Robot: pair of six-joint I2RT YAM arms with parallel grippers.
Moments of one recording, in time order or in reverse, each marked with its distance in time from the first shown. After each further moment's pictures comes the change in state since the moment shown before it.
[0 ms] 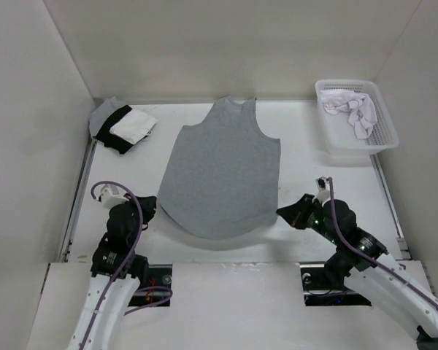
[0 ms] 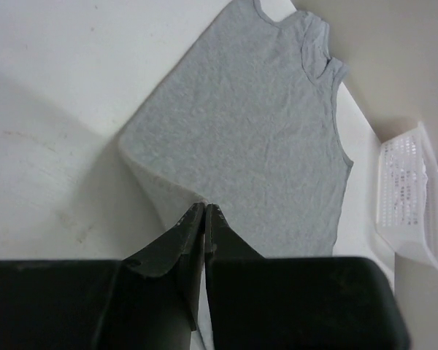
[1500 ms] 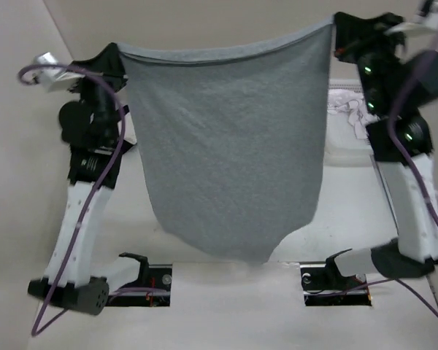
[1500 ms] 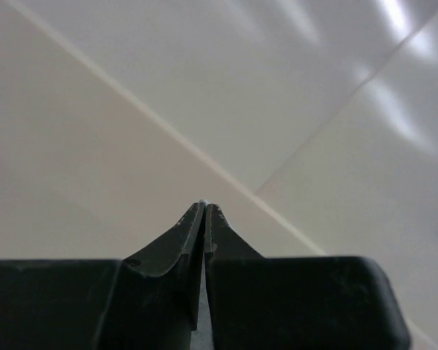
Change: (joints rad) left arm -0.021 0.837 1.125 0.619 -0.138 0.213; right arm -0.238 0.898 1.681 0.113 0.217 -0.457
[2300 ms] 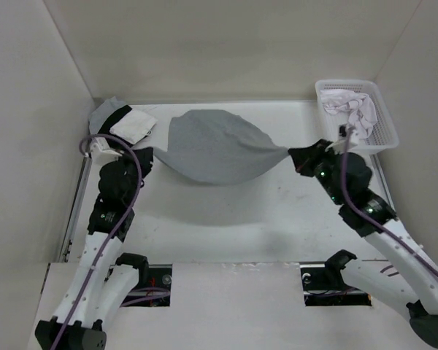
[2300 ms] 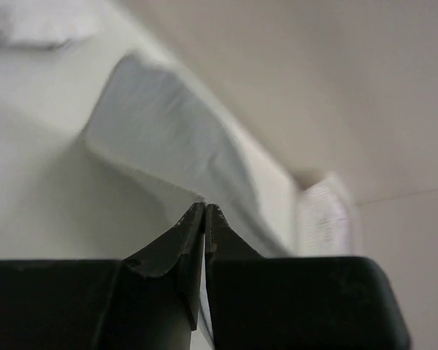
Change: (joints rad) left arm 0.055 -0.381 -0.821 -0.288 0.165 -0.222; right arm 0.176 -0.528 -1.186 -0.047 0.032 0.299
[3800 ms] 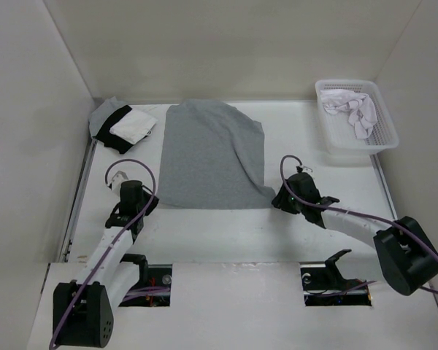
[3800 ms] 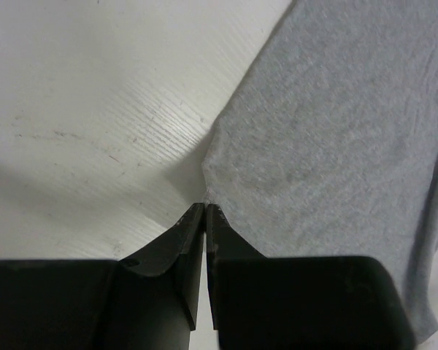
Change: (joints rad) left arm 0.085 0.157 -0.308 -0.054 0.023 0.055; right arm -0.069 0.436 -0.396 0.206 -0.137 0.101
